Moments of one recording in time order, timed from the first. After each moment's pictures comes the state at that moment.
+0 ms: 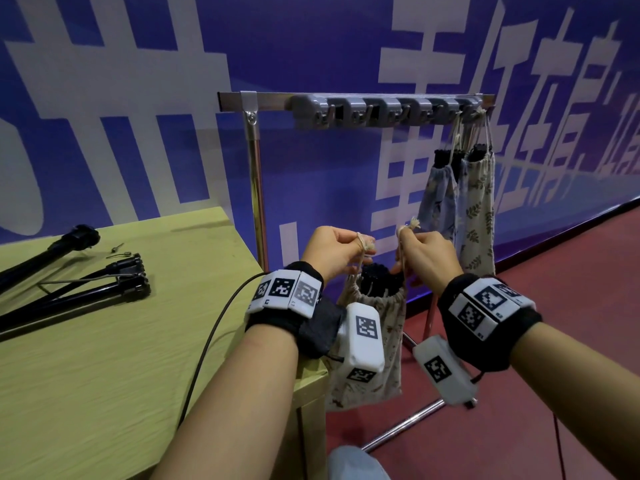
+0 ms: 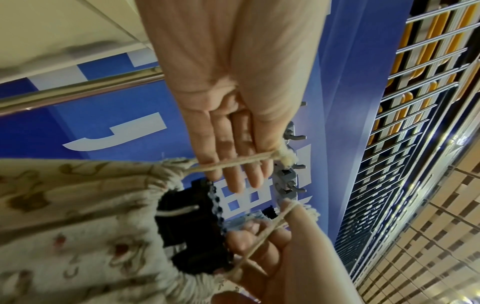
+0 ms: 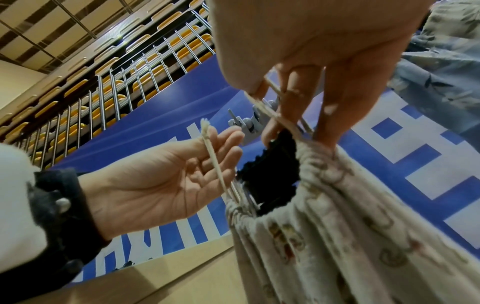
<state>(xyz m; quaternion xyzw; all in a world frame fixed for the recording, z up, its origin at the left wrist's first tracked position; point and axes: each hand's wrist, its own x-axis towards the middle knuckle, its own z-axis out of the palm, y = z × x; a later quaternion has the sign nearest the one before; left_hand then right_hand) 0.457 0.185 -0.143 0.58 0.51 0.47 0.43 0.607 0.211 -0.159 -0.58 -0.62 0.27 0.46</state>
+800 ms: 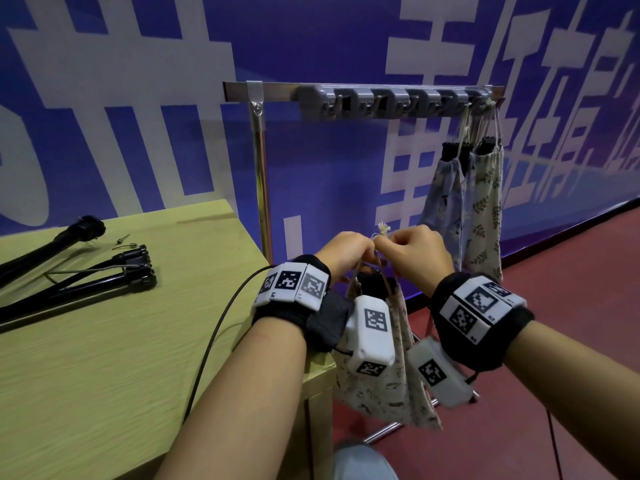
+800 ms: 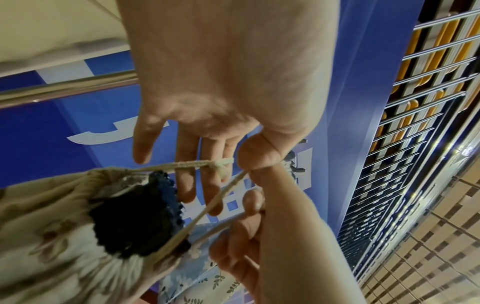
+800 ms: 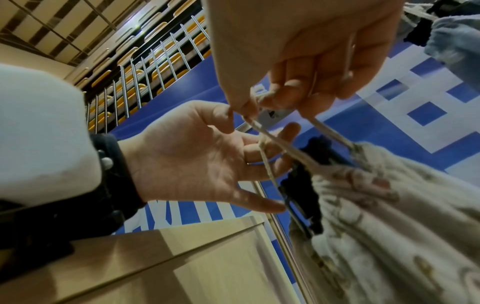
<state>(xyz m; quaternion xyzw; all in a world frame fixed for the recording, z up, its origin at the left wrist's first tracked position) 0.464 0.178 -0.136 0.57 0.58 0.35 0.46 0.585 0.198 -0.162 -0.57 -0.69 0.16 0.43</state>
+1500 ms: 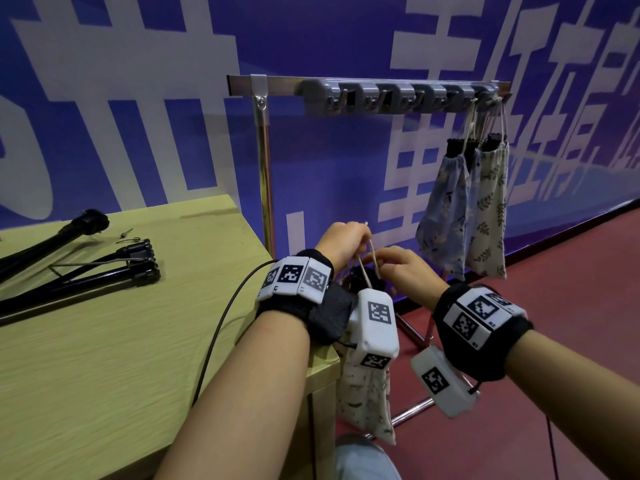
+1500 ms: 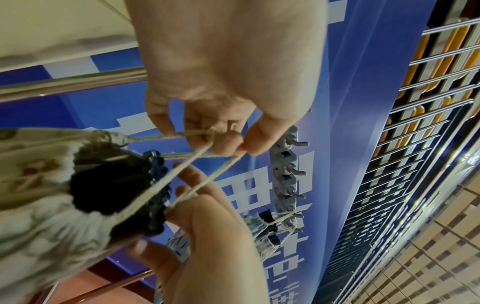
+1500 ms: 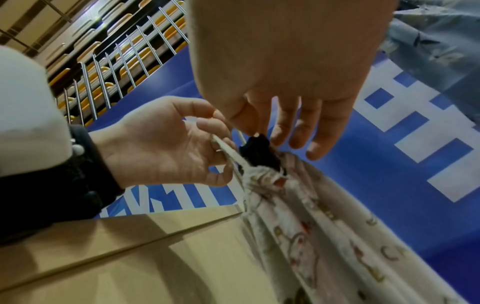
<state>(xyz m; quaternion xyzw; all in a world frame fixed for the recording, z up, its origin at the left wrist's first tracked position) 0.458 0.184 -0.139 0.54 0.59 0.43 0.43 0.583 0.206 -0.189 -0.50 -0.73 0.33 0.34</state>
